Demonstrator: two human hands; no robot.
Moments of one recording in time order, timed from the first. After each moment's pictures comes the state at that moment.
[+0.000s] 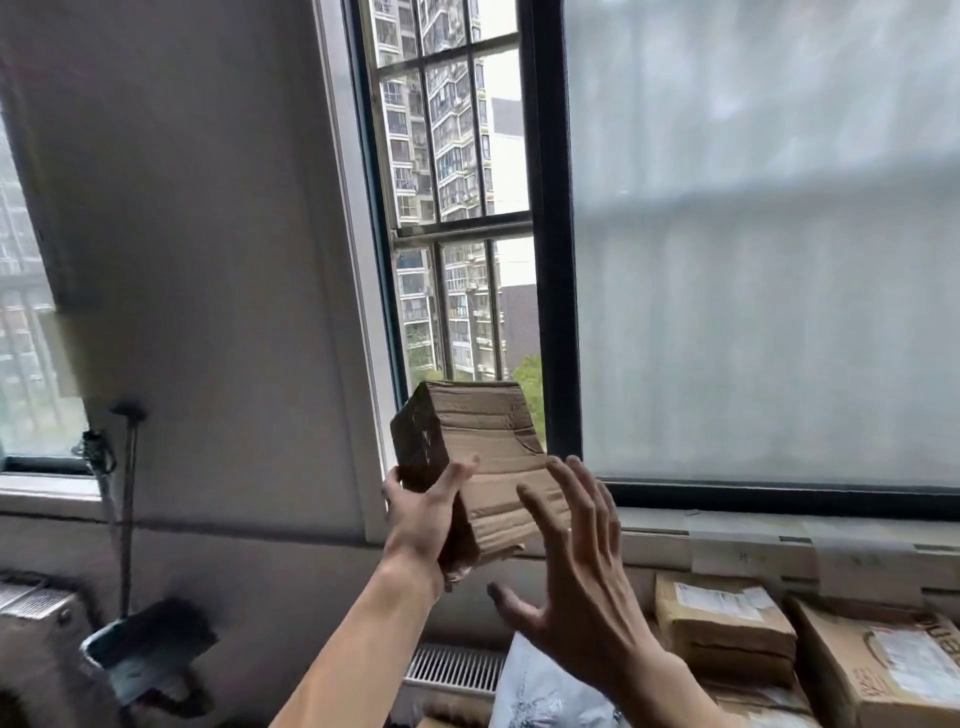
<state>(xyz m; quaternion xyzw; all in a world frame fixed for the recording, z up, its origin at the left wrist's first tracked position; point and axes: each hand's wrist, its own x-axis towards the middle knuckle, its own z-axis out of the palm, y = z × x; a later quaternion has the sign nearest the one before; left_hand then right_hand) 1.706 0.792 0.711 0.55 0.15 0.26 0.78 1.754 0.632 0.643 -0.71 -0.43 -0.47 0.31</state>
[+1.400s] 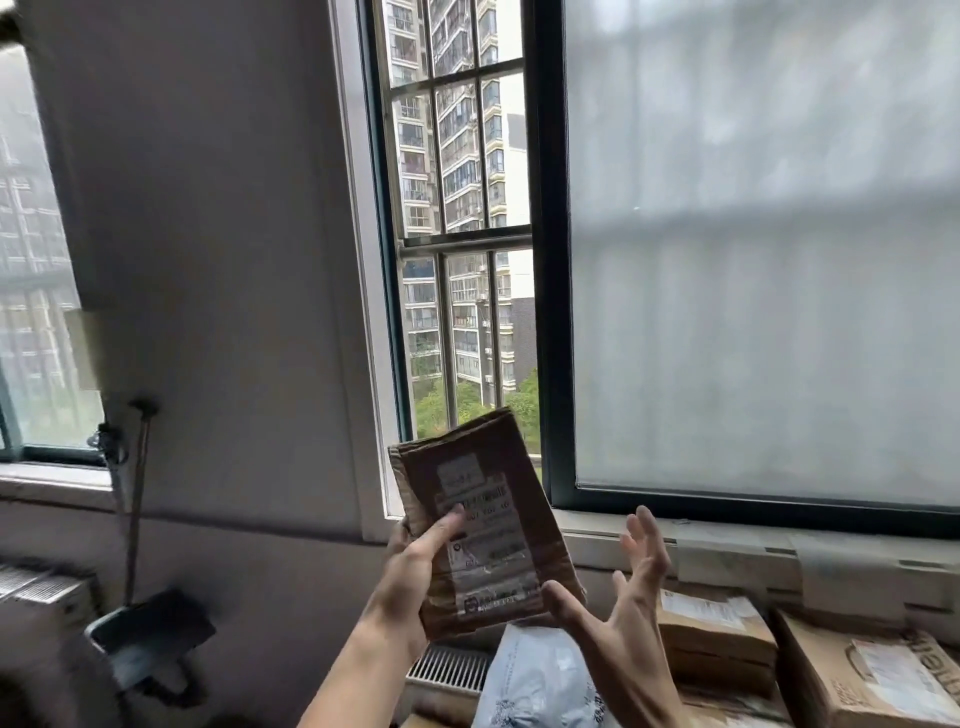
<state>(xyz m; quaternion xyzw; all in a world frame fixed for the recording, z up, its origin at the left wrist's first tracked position) 1.662 0.762 0.675 0.54 0.09 0.17 0.82 1.719 0.580 0.616 -0.66 -0.25 -0.15 0.70</state>
